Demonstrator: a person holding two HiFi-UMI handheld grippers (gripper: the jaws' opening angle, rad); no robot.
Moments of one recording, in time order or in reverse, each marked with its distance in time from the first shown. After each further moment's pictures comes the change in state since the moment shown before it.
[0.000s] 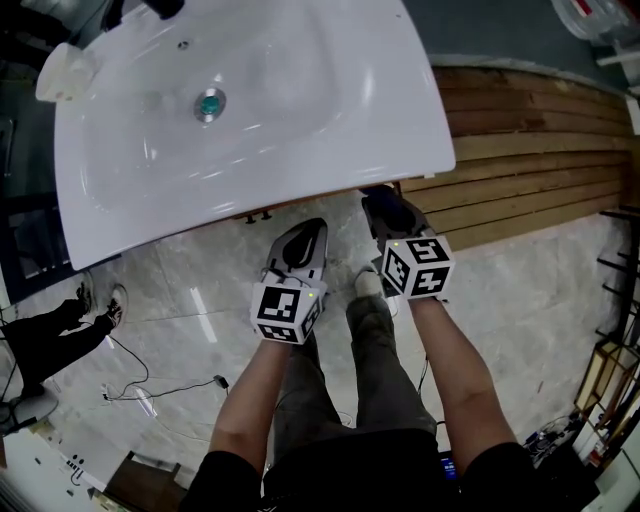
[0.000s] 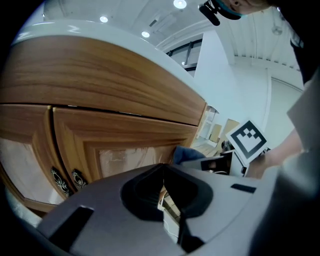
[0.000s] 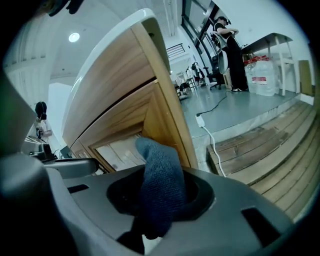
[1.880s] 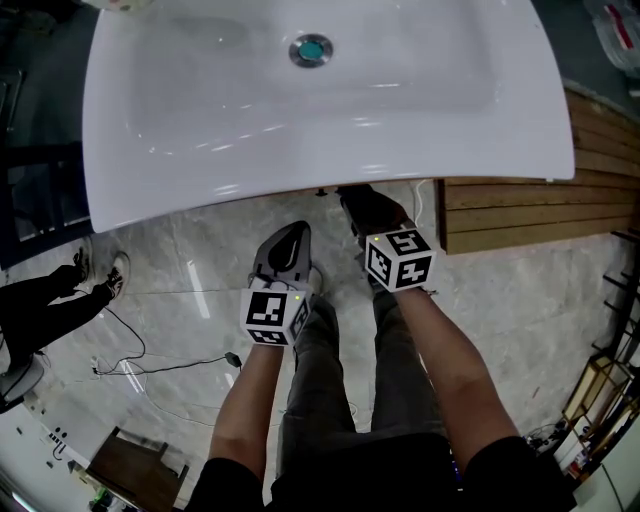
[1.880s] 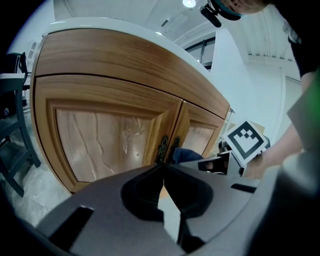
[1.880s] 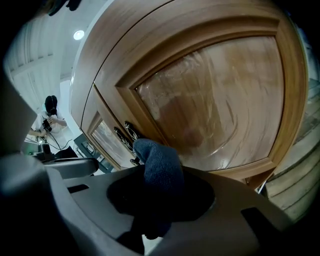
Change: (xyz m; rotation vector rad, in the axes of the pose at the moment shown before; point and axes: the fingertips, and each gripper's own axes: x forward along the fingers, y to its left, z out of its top) left arm -0.106 0.144 -0.063 -0.069 0.019 0.159; right arm 0.105 0.157 -0.078 -0.032 0.109 0.166
